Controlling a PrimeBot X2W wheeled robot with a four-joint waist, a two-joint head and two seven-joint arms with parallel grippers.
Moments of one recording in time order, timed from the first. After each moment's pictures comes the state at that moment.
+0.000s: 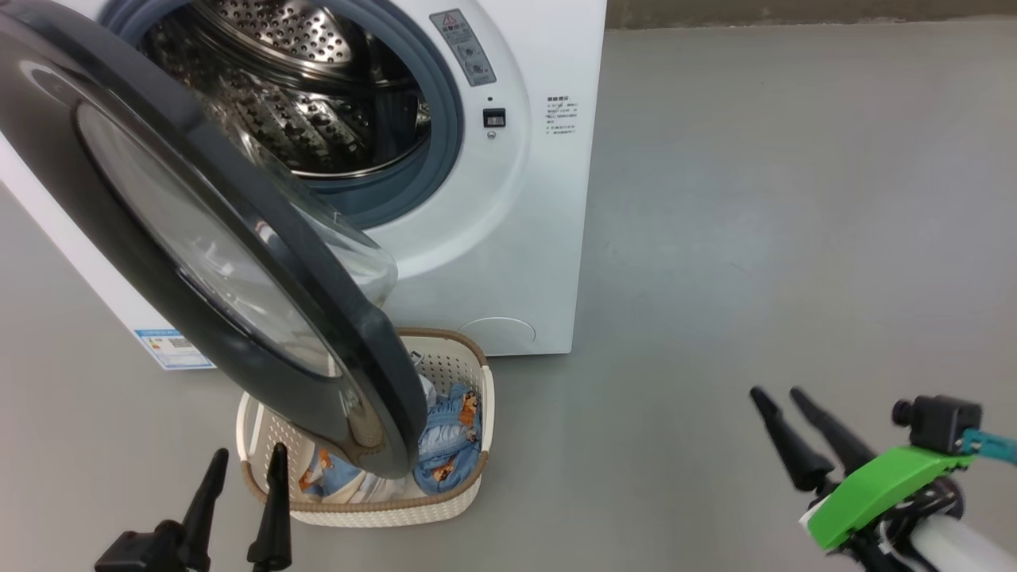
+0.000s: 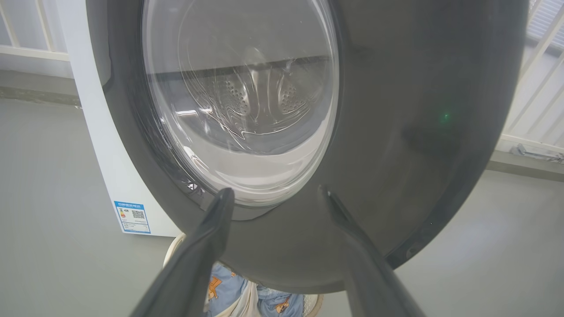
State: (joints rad) left arm -0.04 0.14 -0.10 0.30 -0.41 -0.13 -0.26; right arm -0.27 -0.48 0.66 0.39 1.16 0.13 -0.25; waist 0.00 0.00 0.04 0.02
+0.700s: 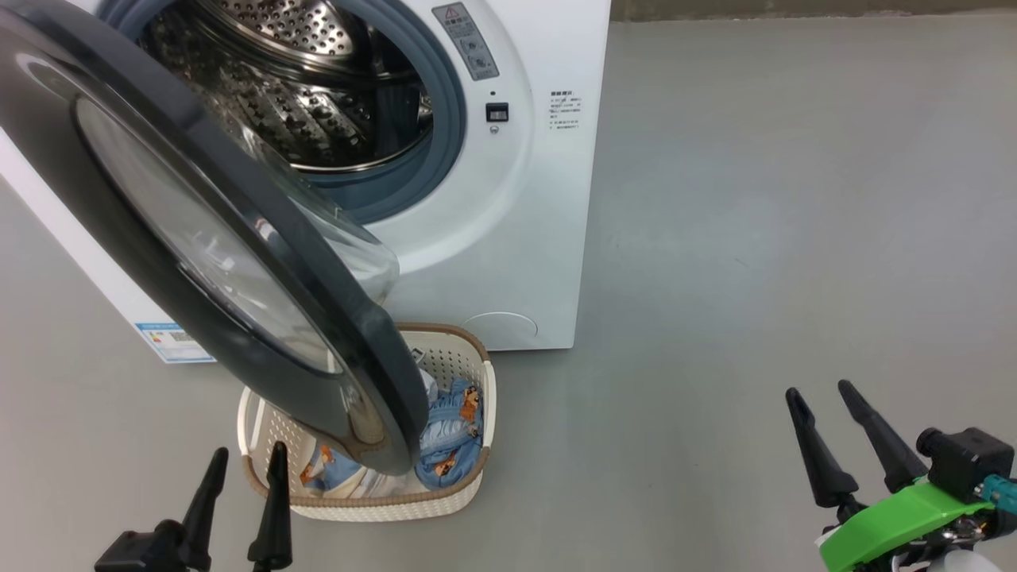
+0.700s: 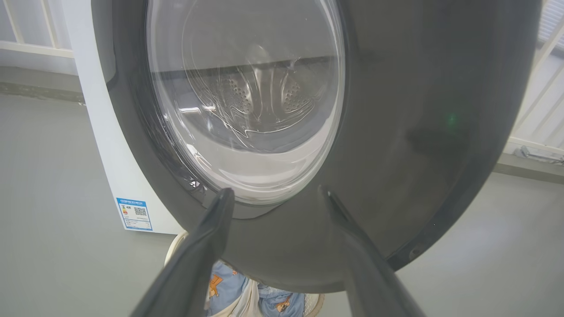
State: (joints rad) left arm -0.04 0.13 -0.09 0.29 -0.40 -0.13 -0.26; right arm -0.08 -0.31 0.23 0.29 0.55 0.13 -0.25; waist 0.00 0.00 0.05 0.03
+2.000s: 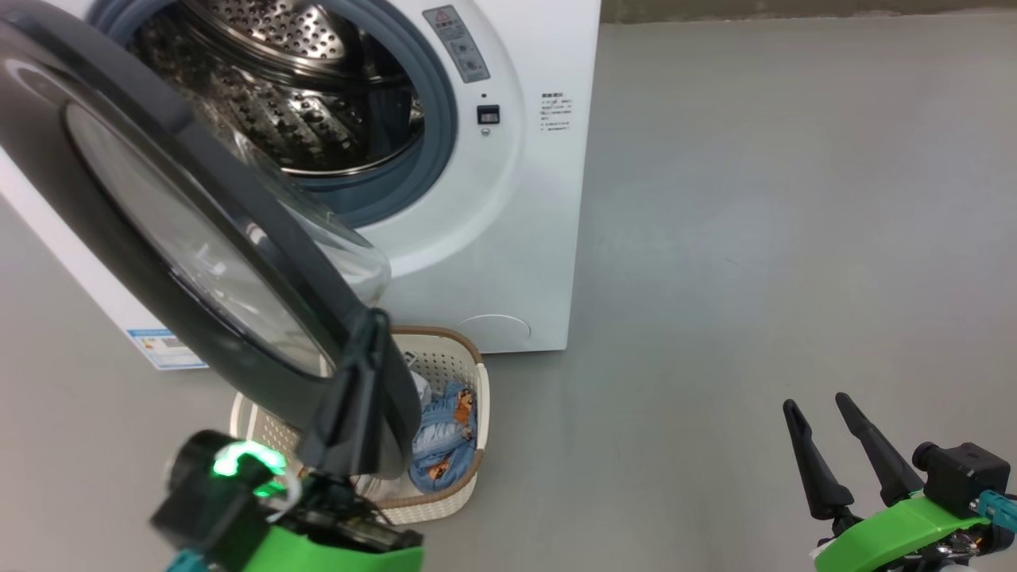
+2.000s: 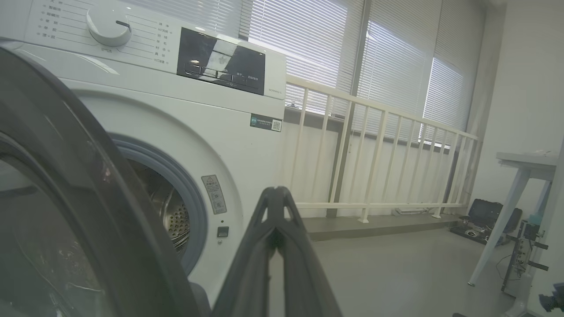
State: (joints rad) left arm -0.10 0.06 -0.28 -0.22 -0.34 -0.13 -0.18; right arm -0.04 -0.28 0.20 0.27 0.52 0.13 -0.25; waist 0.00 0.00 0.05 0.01
